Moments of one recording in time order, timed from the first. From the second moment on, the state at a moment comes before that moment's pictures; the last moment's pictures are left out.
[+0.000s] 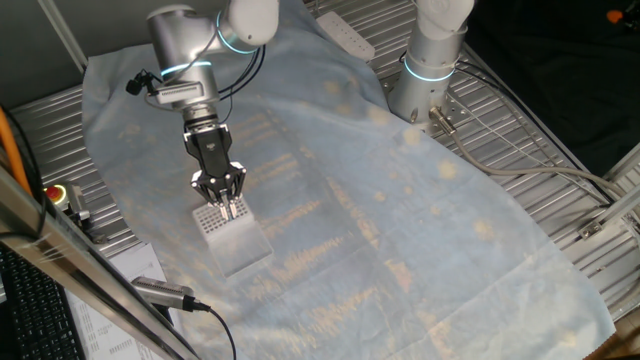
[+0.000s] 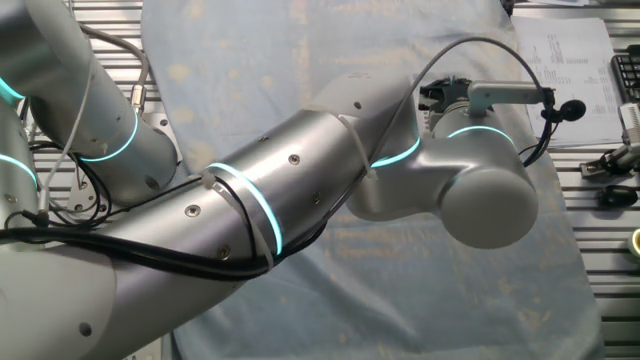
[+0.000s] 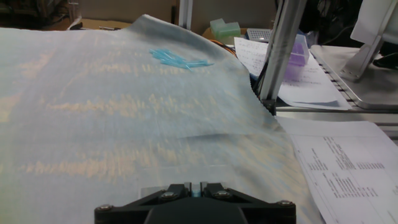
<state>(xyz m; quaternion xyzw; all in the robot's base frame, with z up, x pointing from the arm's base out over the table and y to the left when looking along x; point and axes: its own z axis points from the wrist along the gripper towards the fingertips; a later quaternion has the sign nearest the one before) 0.597 0.118 0.098 -0.62 0.64 0.26 0.36</state>
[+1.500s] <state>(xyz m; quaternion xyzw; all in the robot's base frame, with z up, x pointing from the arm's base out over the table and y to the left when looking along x) 0.599 0.109 0.125 -0.61 0.70 0.23 0.30</state>
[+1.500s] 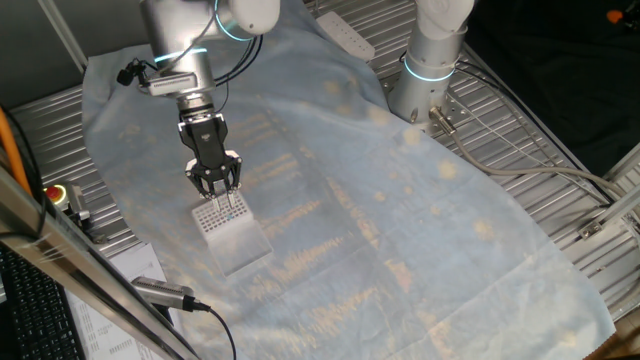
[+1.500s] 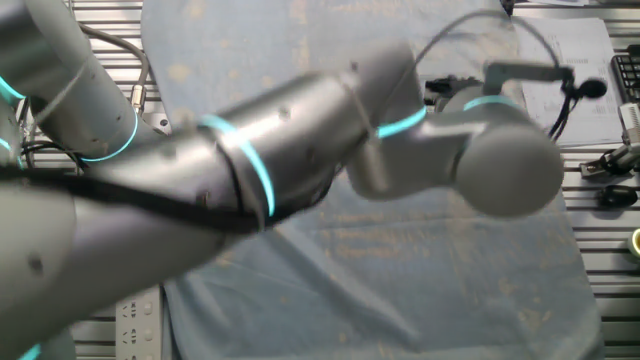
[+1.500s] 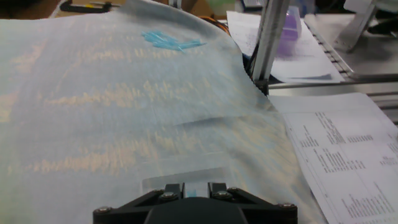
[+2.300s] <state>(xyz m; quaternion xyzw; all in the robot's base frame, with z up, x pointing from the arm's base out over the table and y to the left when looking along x) 0.624 0.145 0.145 -0.63 0.73 0.15 0.20</state>
